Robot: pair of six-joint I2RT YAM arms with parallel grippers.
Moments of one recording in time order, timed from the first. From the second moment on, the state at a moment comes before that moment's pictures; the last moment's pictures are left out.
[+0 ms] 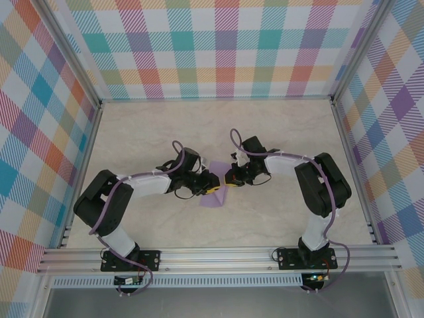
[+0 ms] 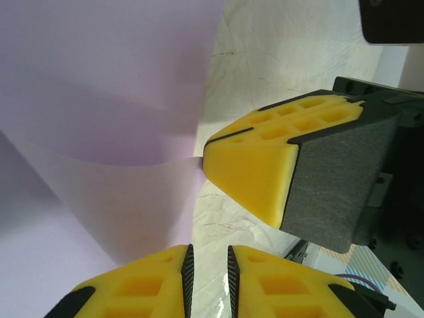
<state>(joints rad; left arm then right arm) -0.63 1.65 0.82 -0.03 0.59 -1.02 0.50 1.82 1.01 -0.36 -0.68 0.55</state>
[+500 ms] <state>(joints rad) -0.64 1.70 0.84 -0.03 0.60 -1.02 0.50 1.82 1.01 -0.39 -0.66 0.55</state>
